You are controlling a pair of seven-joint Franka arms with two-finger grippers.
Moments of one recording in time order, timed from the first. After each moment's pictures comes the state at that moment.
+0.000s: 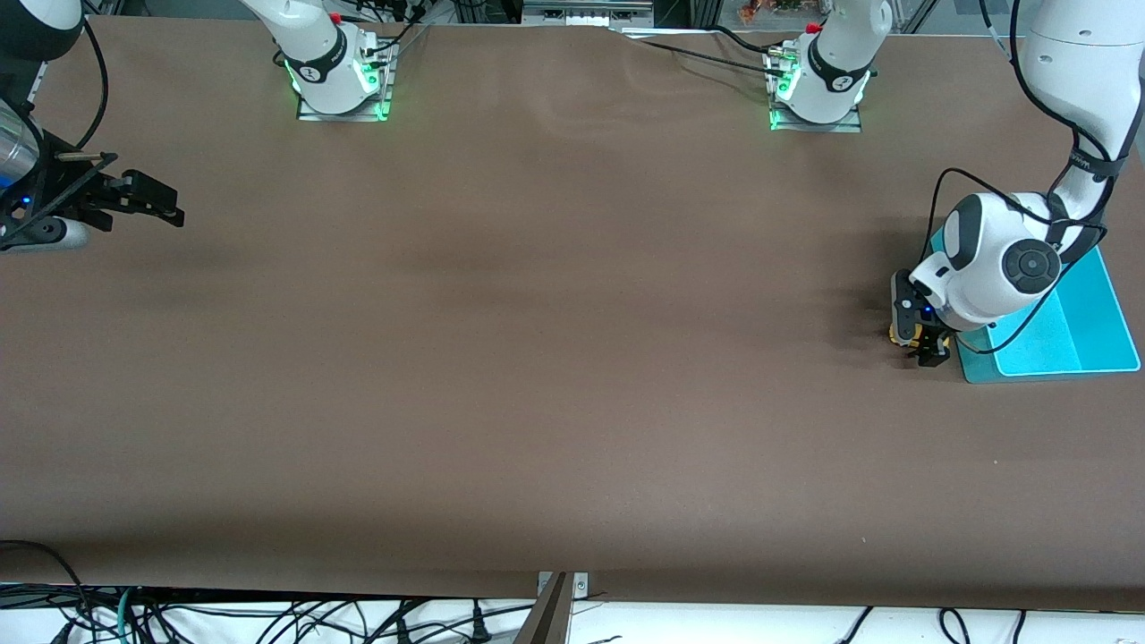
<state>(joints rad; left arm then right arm) 0.27 0.46 -0.08 -2.16 0.28 2.57 1.60 -0.04 -0.01 0.00 -1.74 0.03 1.64 -0.10</state>
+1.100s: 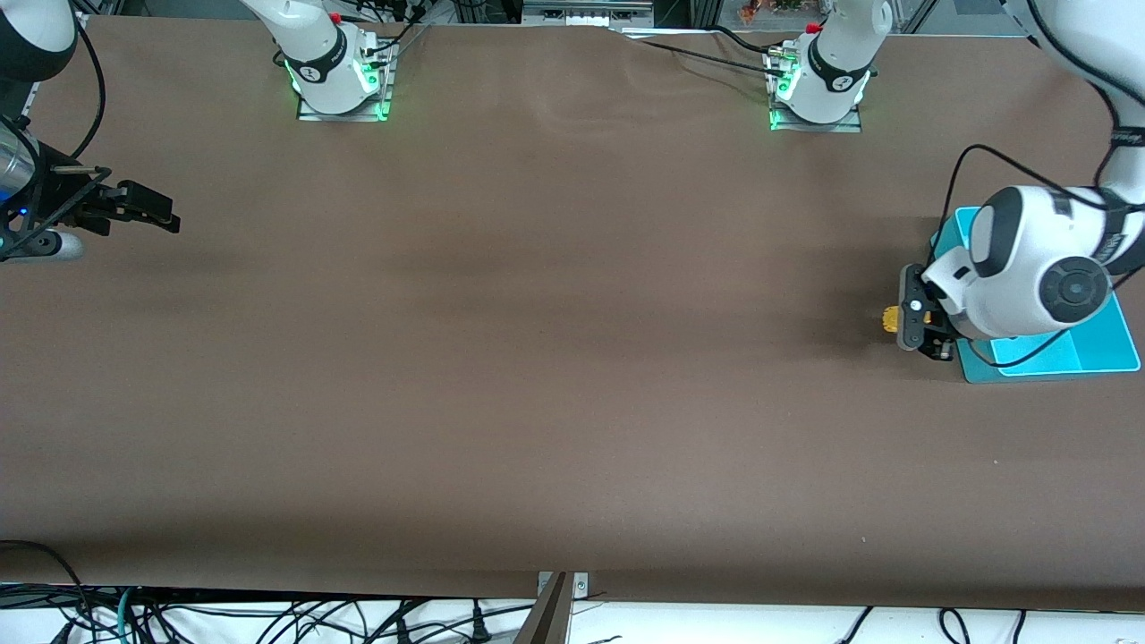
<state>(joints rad) 0.32 0.37 -0.27 -1.84 0.23 1.94 1.57 -0.04 0.01 -0.01 -1.74 0.03 1.64 -0.10</state>
